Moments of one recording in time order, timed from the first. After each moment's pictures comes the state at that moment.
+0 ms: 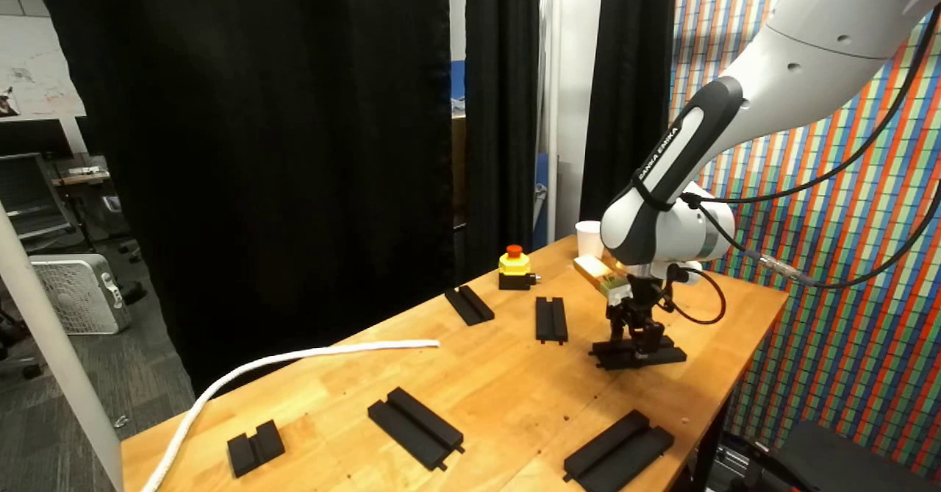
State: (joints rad) arm -0.08 0.14 -0.10 -2.56 0.23 2.67 1.59
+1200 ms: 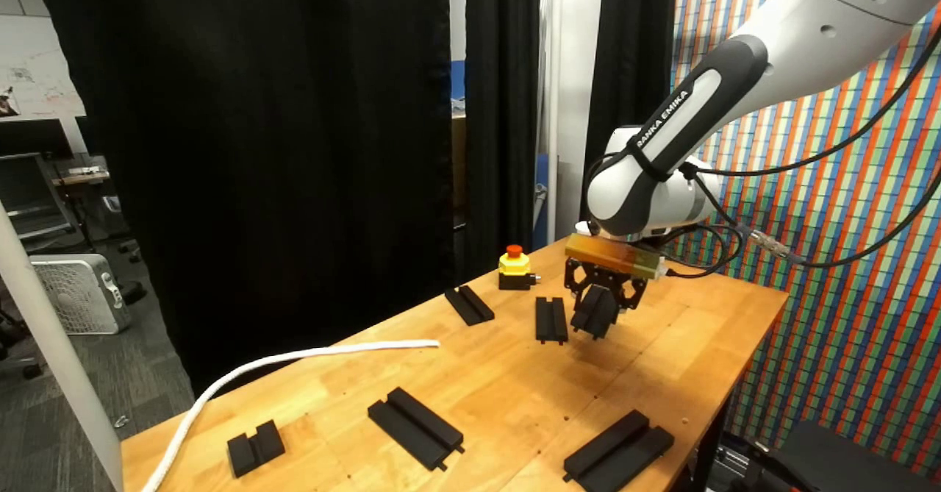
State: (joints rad) arm -0.06 0.04 -0.04 -2.50 0.11 2.65 0.86
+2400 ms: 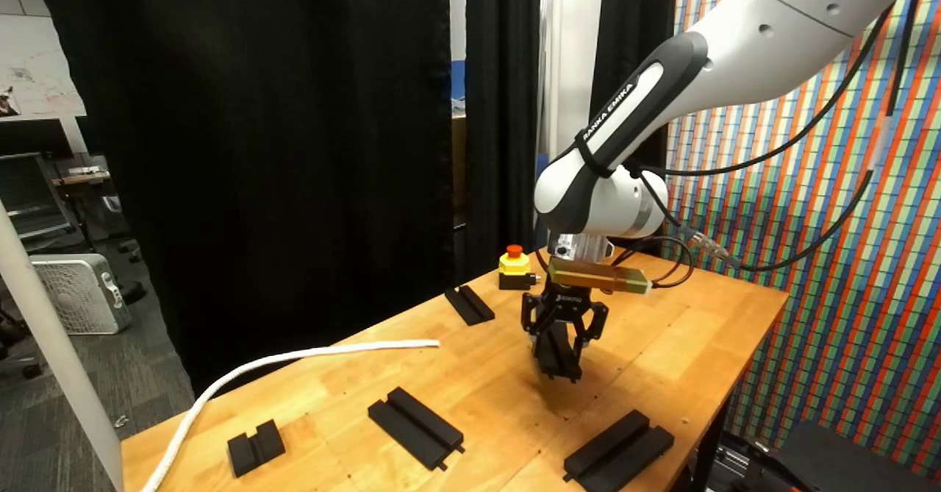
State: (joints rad) arm 0.03 0.12 0.05 -2.41 0.39 2.44 0.29
